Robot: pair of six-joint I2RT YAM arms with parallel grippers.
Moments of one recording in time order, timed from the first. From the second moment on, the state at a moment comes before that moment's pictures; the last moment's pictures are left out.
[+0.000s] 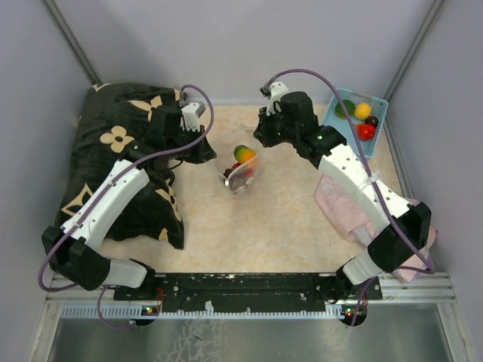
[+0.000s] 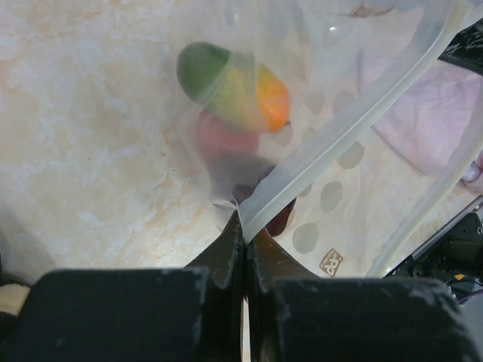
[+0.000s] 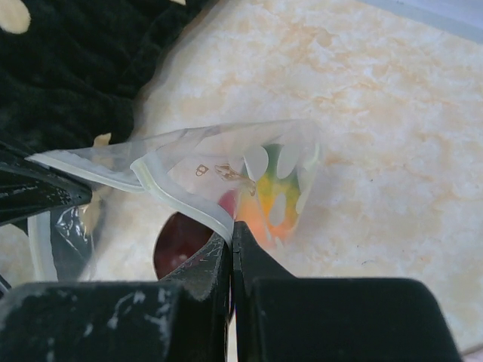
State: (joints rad) left arm -0.46 1.38 1.36 -0.58 0.24 -0.27; right arm 0.58 1.50 1.53 -0.47 -0.12 0.17
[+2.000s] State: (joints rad) left arm -0.42 1.37 1.36 -0.58 0.27 -0.27; right arm 0.01 1.77 1.44 -0.31 0.22 0.12
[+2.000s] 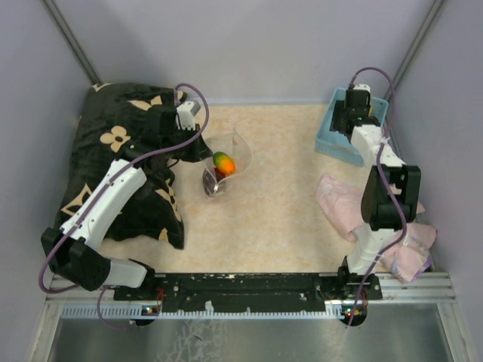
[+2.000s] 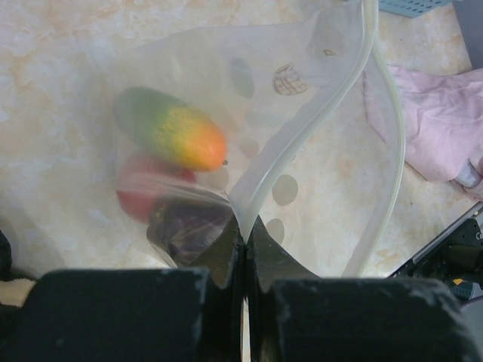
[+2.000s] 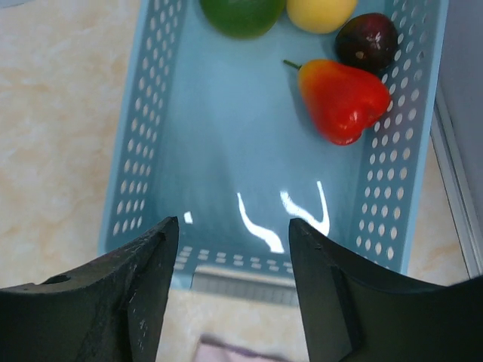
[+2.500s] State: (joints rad) left arm -0.41 1.39 1.36 -0.58 0.27 -0.27; right arm -0.10 2.18 1.86 -0.38 0.26 -0.06
